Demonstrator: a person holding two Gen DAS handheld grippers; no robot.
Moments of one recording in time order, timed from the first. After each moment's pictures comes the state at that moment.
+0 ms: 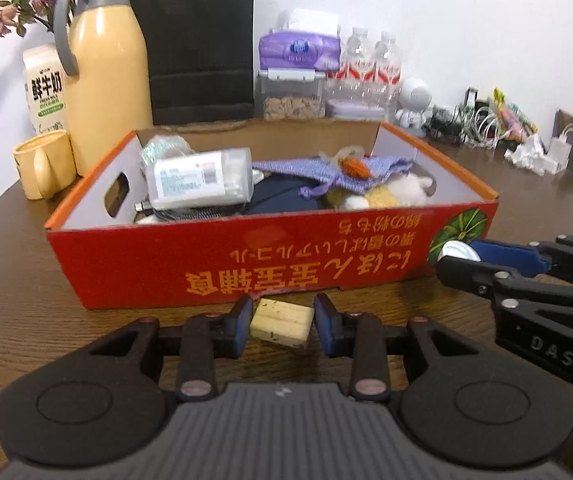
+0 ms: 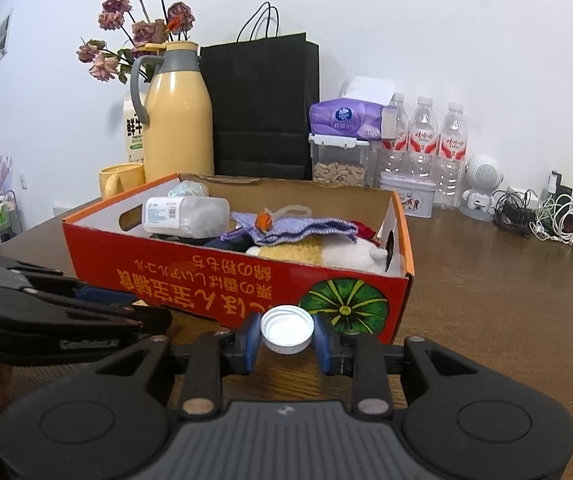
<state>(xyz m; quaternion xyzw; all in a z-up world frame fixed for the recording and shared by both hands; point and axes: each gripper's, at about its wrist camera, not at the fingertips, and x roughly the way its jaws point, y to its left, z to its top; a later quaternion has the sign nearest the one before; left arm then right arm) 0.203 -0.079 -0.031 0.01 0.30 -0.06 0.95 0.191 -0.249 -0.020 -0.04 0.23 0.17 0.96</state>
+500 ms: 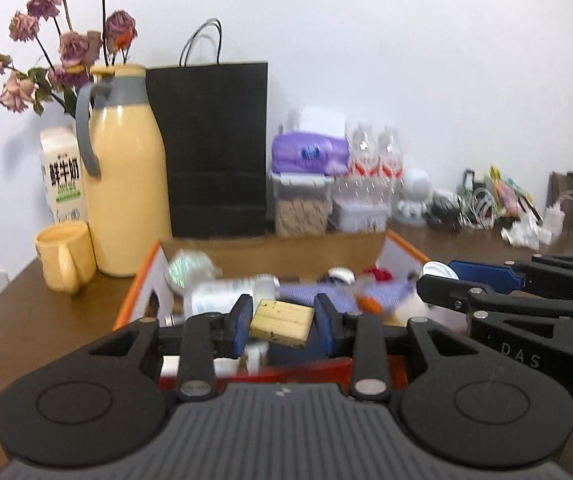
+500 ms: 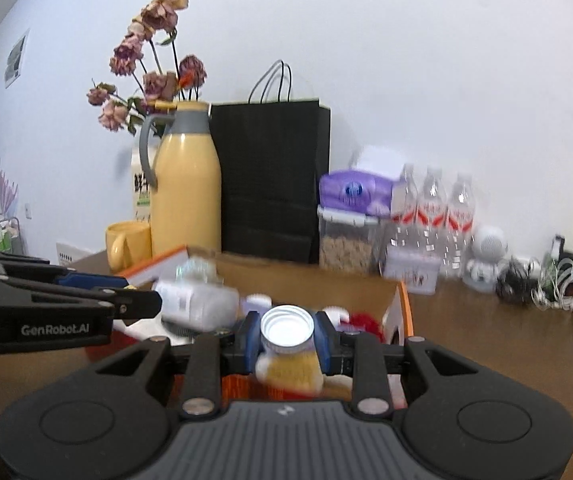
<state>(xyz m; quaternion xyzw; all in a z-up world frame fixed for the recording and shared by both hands) 0.215 -0.059 0.038 0.00 0.19 -0.06 0.98 0.210 -0.229 0.039 -0.05 0.15 0.18 0.97</state>
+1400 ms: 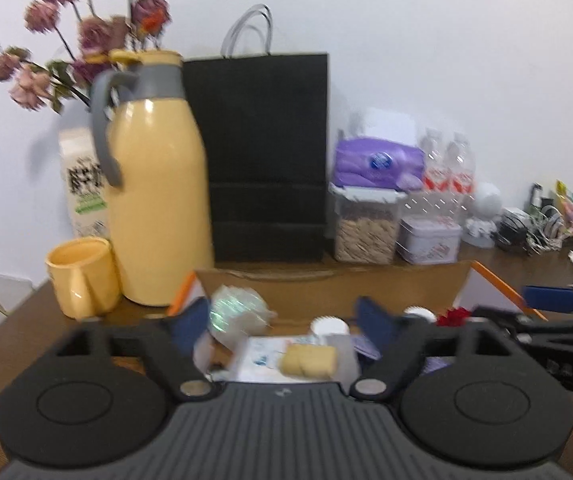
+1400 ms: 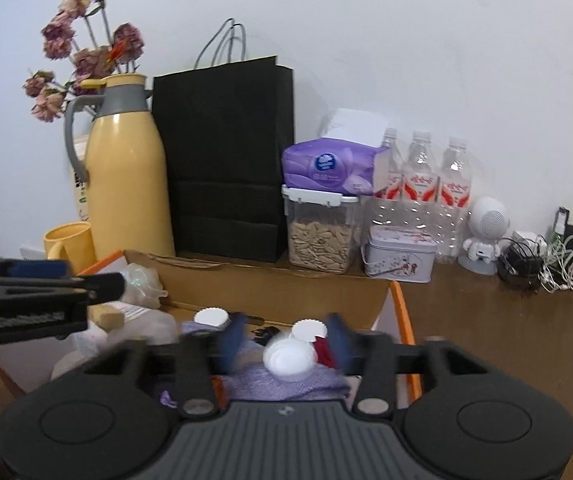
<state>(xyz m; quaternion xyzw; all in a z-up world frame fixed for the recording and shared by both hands) 0.295 -0.037 0.024 0.00 0.18 0.02 0.98 0.308 -0.222 0.023 -0.02 0.20 0.14 0.97</state>
